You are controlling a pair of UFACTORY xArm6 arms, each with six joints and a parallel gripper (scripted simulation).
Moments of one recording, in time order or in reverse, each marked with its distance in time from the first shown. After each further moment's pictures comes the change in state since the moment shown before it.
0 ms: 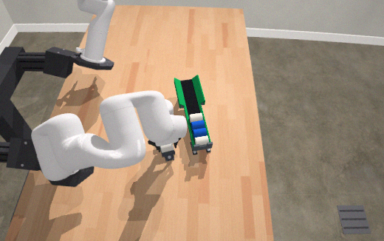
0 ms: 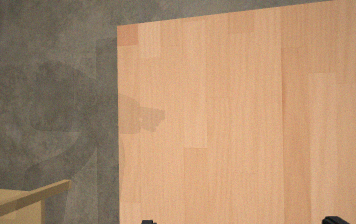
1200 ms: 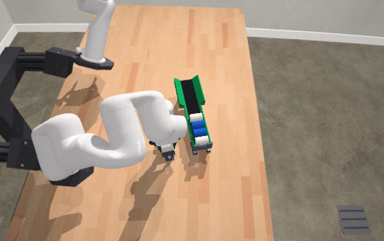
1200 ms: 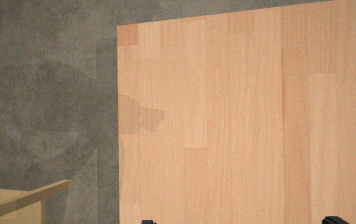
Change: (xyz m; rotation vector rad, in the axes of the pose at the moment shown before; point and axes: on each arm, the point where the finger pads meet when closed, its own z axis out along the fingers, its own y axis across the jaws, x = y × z) left arm 0.000 0.000 0.000 0.000 0.000 0.000; right arm 0.000 0.000 0.000 0.000 0.000 0.000
